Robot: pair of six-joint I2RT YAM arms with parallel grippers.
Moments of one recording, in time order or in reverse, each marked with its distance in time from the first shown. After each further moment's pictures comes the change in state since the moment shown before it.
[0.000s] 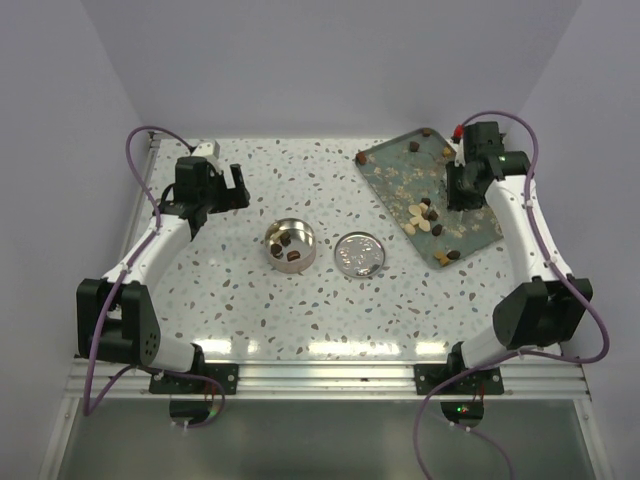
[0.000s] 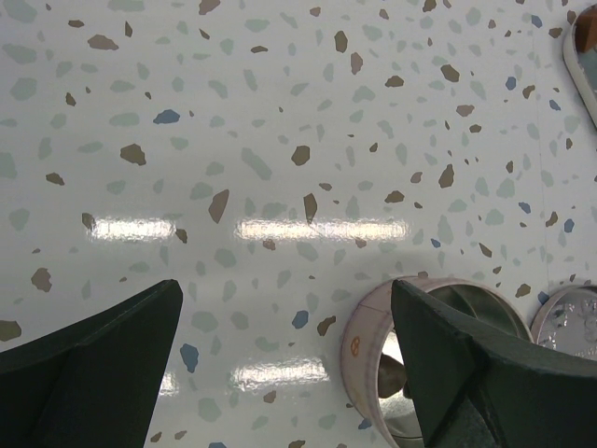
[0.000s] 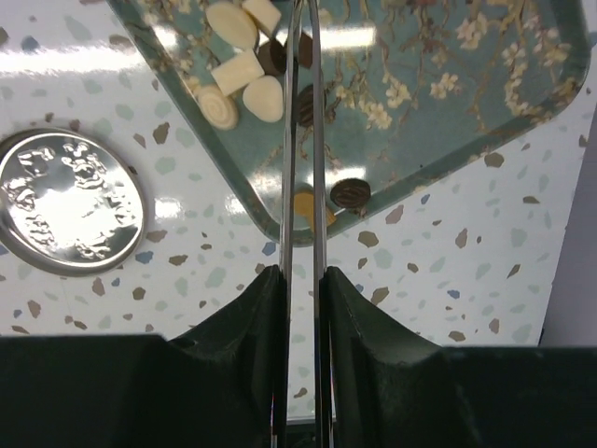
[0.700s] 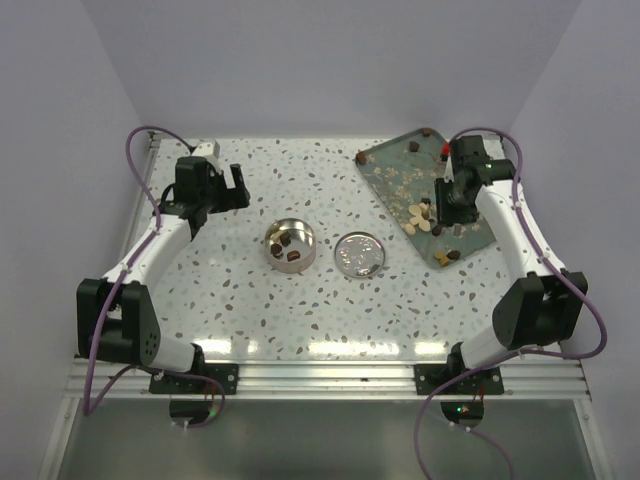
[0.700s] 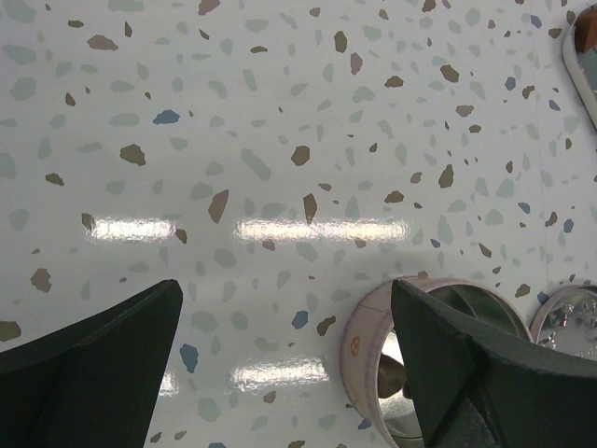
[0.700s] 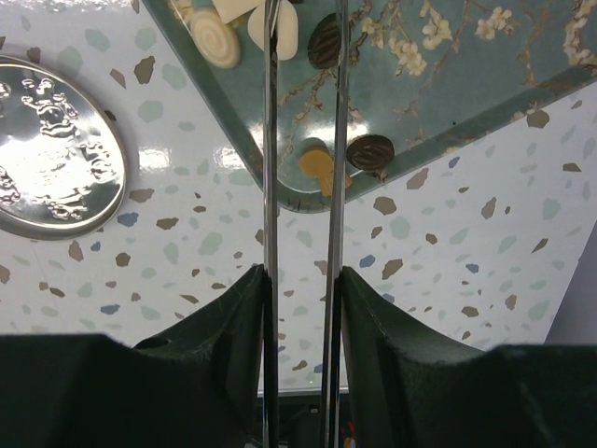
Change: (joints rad) left arm 0.000 0.000 0.000 0.000 0.001 -0.001; right arm 0.035 0.001 -0.078 -0.017 -0.002 0.005
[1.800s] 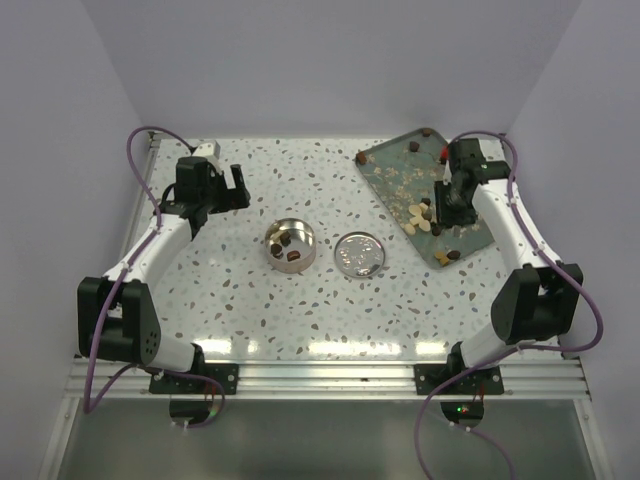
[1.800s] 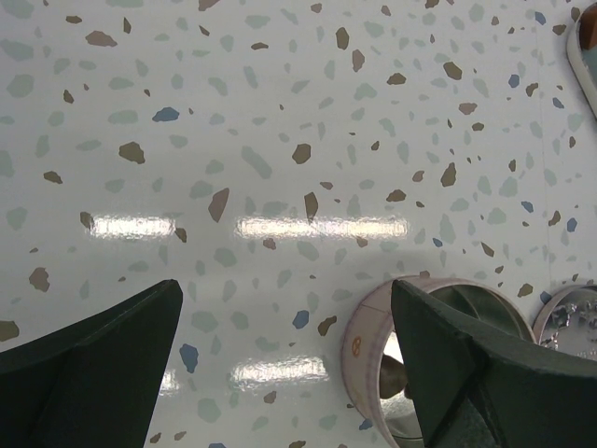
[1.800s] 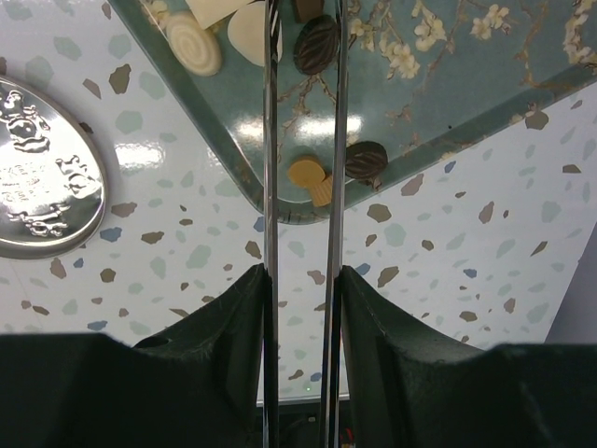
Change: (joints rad) left arm 0.000 0.008 0.000 0.000 0.000 0.000; right arm -0.008 0.034 -0.031 0.040 0.023 0.002
